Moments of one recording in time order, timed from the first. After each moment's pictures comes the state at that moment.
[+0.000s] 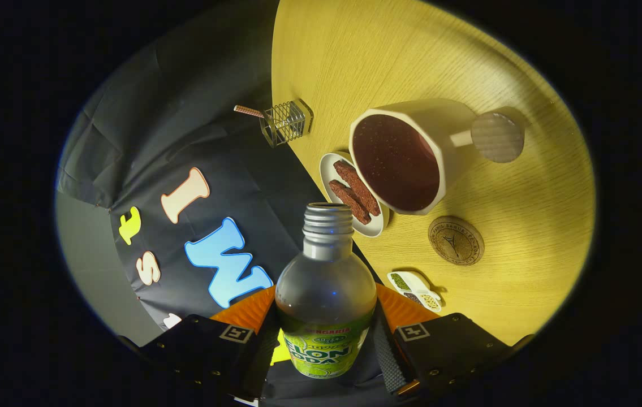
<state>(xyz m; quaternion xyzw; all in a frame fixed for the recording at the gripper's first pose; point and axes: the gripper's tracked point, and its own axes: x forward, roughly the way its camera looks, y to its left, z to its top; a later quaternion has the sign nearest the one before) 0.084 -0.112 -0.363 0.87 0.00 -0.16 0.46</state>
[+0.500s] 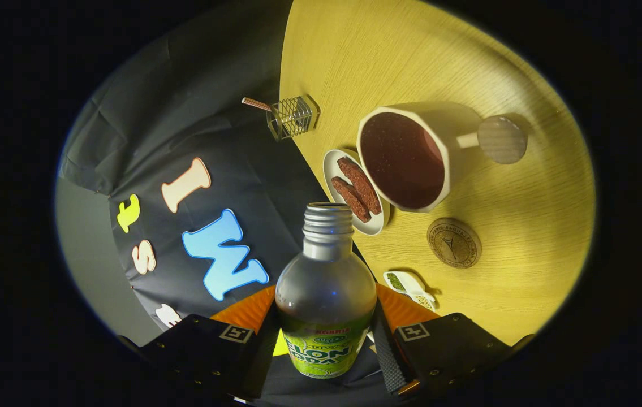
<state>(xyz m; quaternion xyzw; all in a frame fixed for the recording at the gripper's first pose) 0.080 -0.106 -0.364 0.86 0.02 -0.16 0.48</state>
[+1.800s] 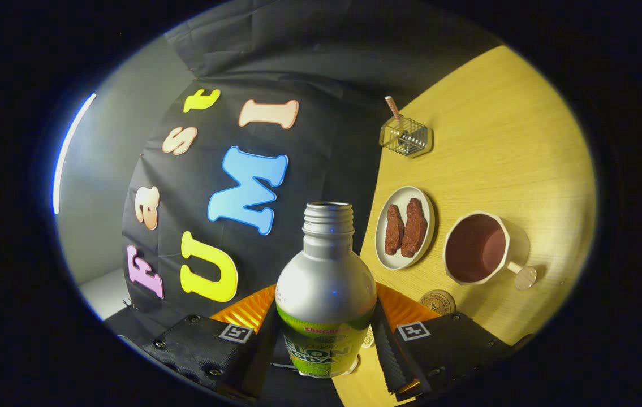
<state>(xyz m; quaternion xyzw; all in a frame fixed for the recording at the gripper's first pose) 0.059 -0.123 -0.313 0.61 0.04 -0.10 0.79</state>
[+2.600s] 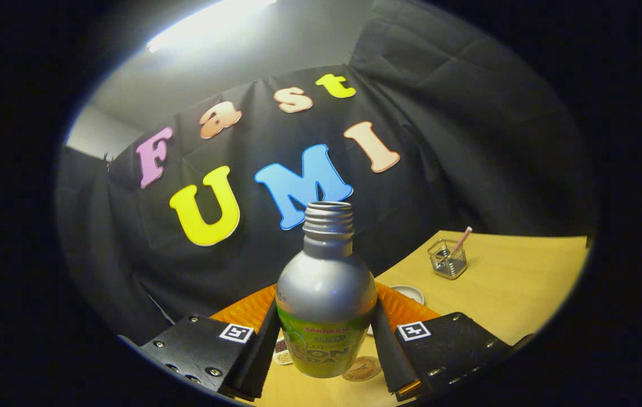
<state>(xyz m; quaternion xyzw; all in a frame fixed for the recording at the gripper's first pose) 0.051 -0.121 -0.234 0.20 0.03 -0.11 0.97</state>
